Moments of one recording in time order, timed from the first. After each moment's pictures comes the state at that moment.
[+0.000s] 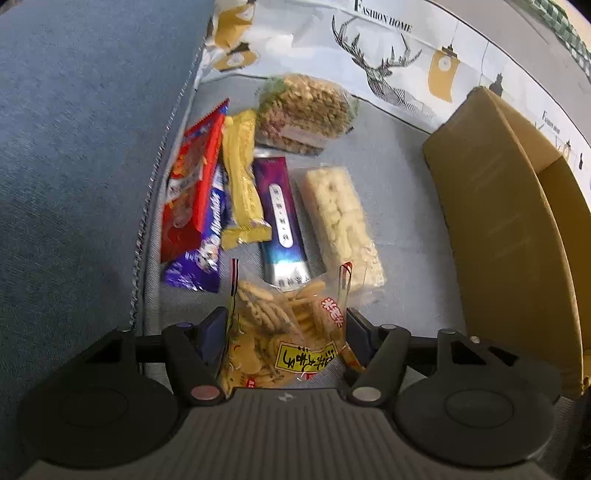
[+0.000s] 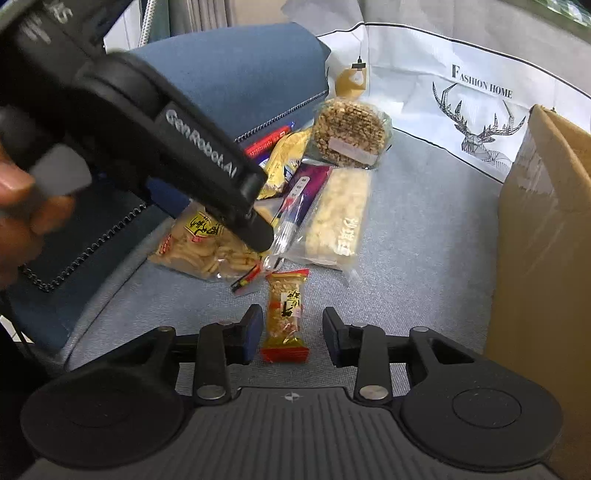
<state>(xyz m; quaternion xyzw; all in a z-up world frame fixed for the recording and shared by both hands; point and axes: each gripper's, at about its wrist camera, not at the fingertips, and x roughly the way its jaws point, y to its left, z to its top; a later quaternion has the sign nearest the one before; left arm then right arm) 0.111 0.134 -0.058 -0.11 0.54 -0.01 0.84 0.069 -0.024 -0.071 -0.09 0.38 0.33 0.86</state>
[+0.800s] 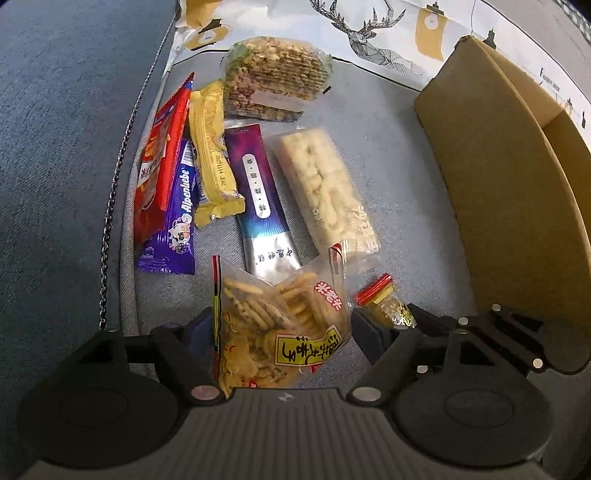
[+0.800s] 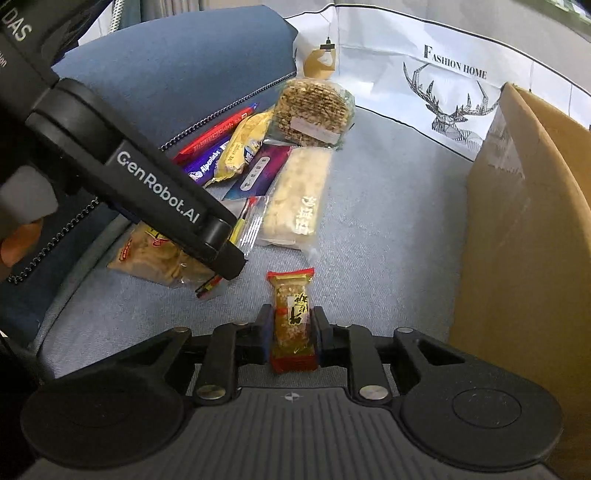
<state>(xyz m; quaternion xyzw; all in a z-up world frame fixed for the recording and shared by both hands) 0.119 0.111 -0.073 -0.07 0.57 -0.02 0.82 0.081 -0.034 -0.078 -0.10 0.40 0.29 0.86</state>
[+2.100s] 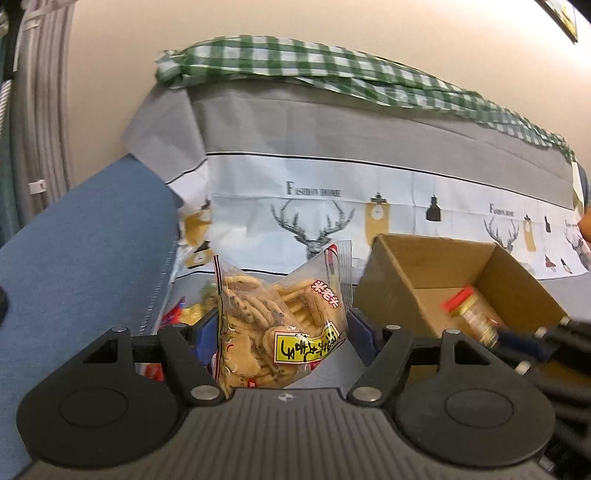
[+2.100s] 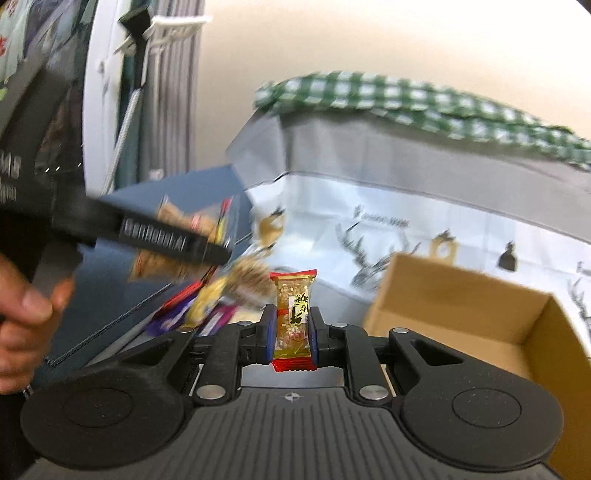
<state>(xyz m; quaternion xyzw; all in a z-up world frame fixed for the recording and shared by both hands) 0.055 0.036 0.047 -0.04 0.26 0.02 0.96 0.033 -0.134 0.041 -0.06 0.18 0.26 0.95</state>
